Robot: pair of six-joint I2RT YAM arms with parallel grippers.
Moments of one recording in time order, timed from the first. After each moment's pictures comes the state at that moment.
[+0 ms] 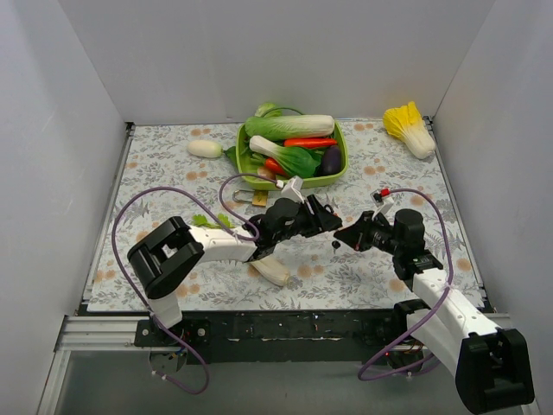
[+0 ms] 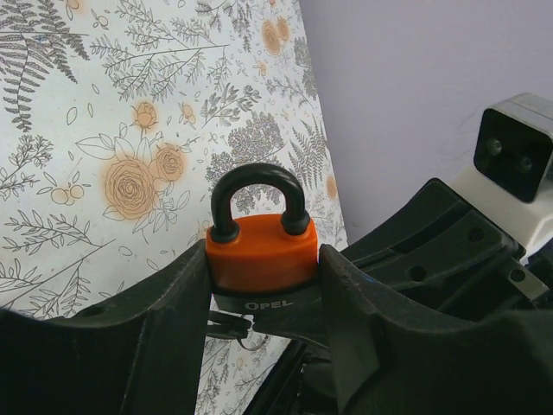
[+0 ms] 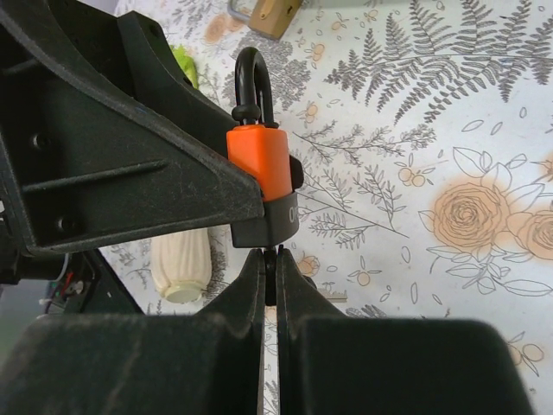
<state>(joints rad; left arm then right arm) -0.97 1.76 0.91 0.58 0.03 -1.11 0.23 0.86 0.31 0.15 -0.60 0.45</state>
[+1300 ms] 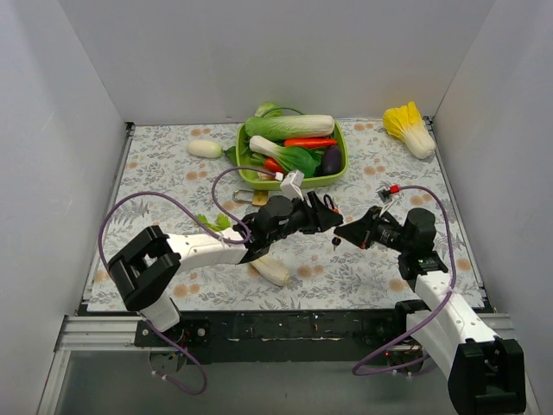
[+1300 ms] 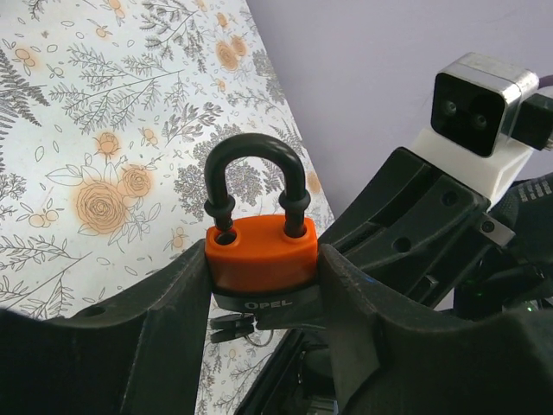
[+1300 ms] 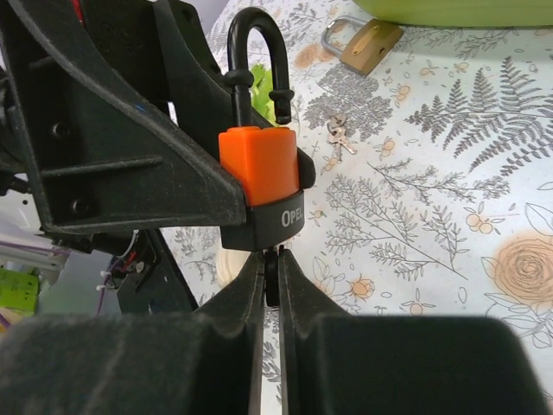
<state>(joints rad) -0.99 1.61 0.88 0.58 0.03 -0.95 0.14 0.83 0.31 0.31 -0.88 0.55</state>
